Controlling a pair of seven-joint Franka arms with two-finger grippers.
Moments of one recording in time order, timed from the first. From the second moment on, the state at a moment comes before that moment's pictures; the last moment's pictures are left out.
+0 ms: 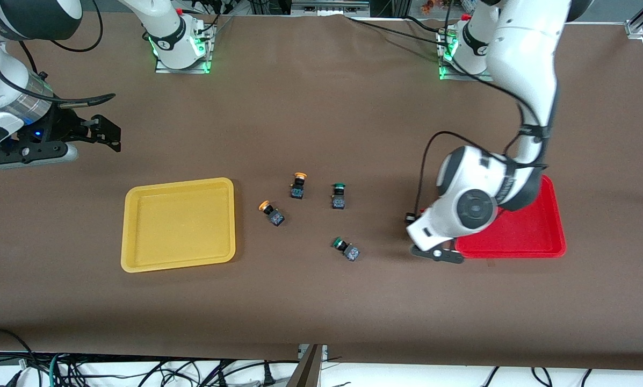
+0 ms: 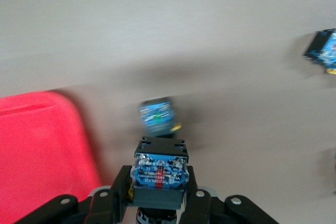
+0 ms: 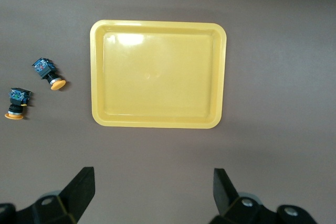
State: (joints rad) left arm -0.30 0.68 0.03 -1.40 -0.08 1.93 -0.09; right arm 0.18 0.07 -0.04 -1.62 -0.02 1.69 -0.01
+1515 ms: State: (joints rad) left arm 0.18 0.57 0.04 -1.85 0.00 2.18 0.31; right arm 0.18 0.07 -0.05 -1.62 -0.02 1.69 0.00
